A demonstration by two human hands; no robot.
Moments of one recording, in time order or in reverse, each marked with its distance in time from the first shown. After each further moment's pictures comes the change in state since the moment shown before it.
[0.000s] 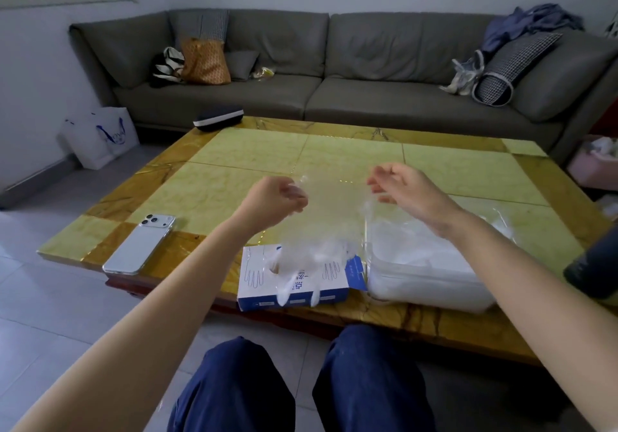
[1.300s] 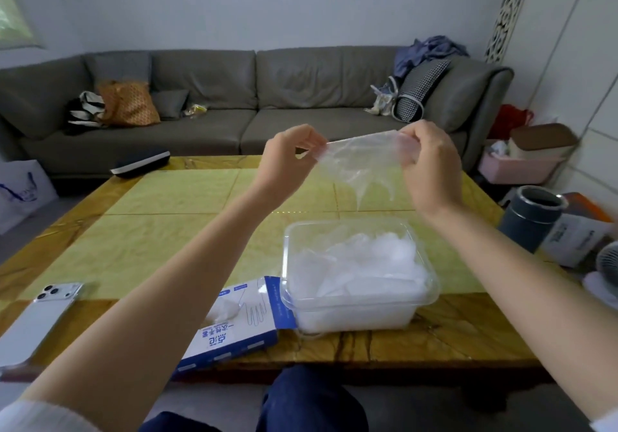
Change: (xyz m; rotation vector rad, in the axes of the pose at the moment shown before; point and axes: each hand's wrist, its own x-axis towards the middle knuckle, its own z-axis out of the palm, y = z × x) left_hand 0.073 0.148 0.069 -0.074 0.224 0.608; right_hand -0.011 0.025 -0.134 -0.583 0.957 -0.438
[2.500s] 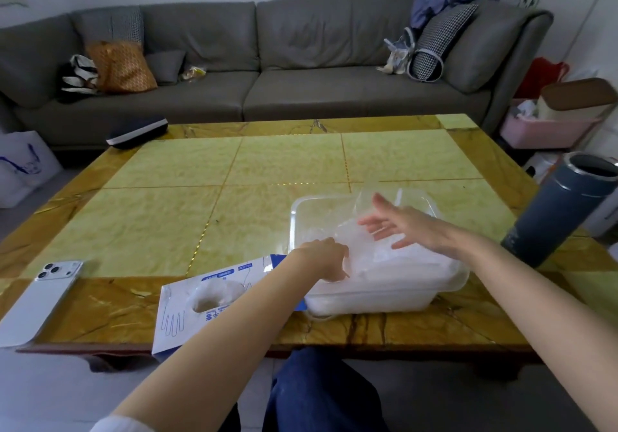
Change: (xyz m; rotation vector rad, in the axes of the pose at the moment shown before) left_hand -0.094 -0.067 0.103 0.629 -1.165 -0.350; right_hand -0.075 0.021 0.025 0.333 -1.315 0.569
